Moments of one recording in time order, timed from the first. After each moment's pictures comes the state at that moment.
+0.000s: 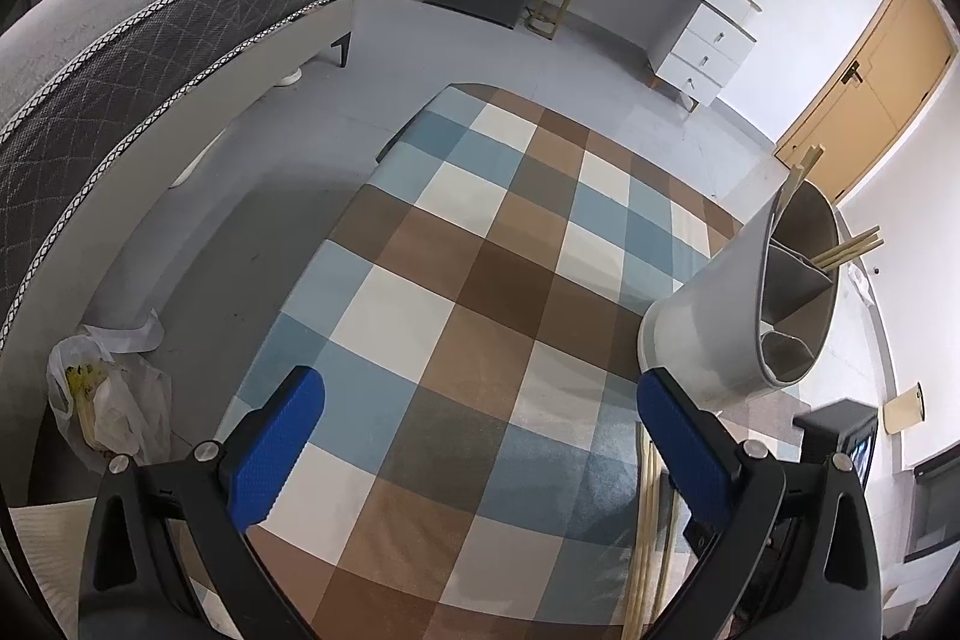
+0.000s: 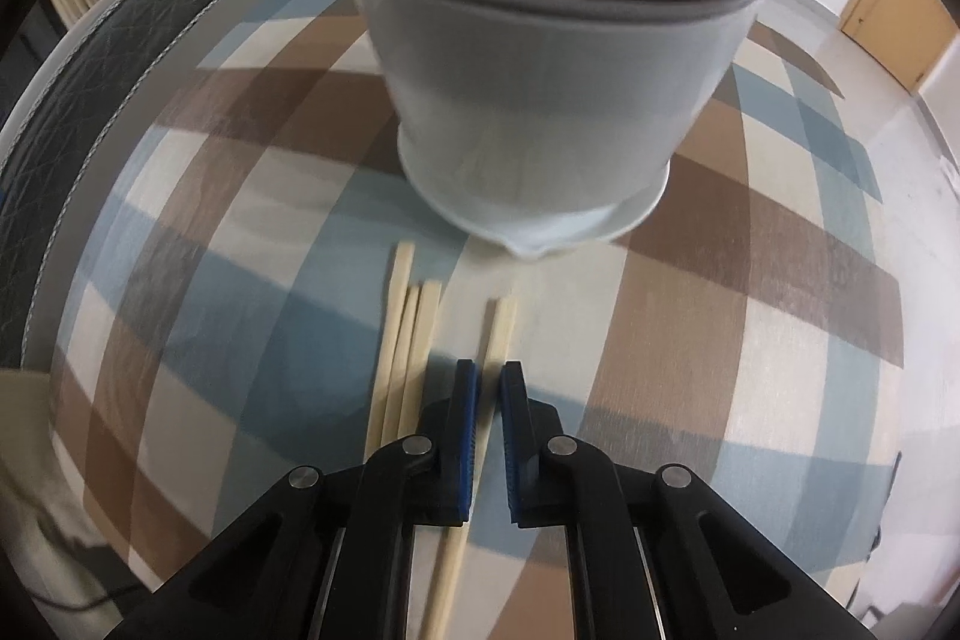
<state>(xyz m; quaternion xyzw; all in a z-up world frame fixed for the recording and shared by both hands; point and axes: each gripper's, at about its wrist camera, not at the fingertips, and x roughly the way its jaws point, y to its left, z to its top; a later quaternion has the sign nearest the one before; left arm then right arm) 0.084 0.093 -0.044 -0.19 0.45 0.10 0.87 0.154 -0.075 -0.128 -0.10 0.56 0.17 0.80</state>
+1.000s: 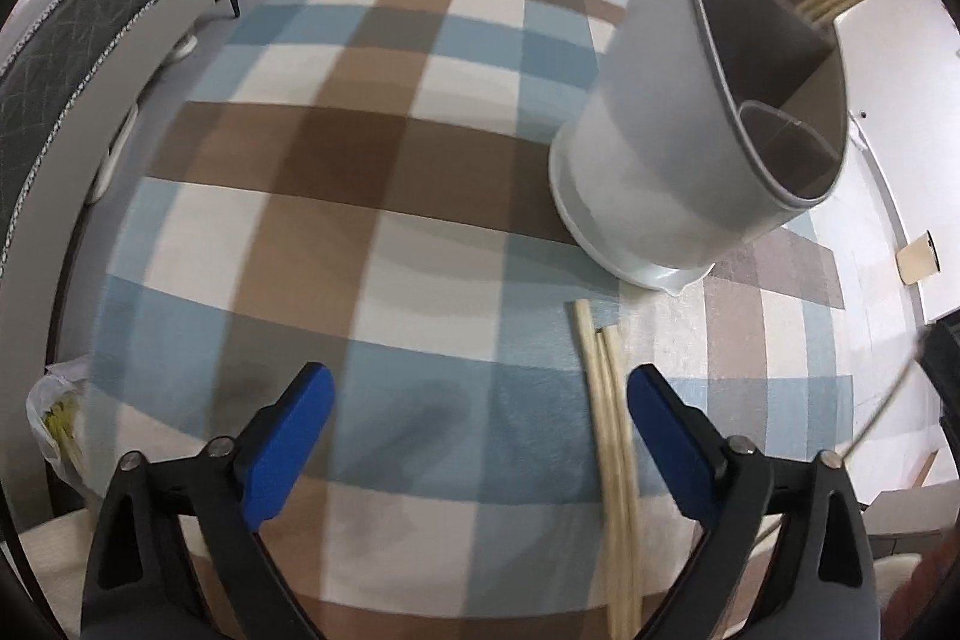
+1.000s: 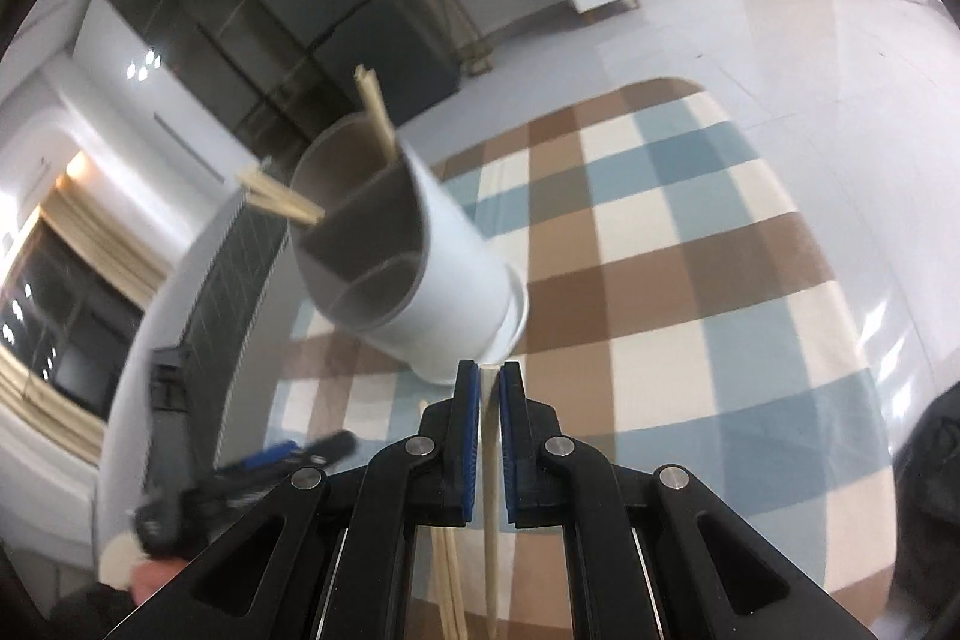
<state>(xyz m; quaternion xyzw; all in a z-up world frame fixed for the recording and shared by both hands) 0.126 -0.003 -0.112 -0.10 0.57 0.02 0.82 0.124 -0.228 -0.036 0.21 0.43 0.18 0.86</state>
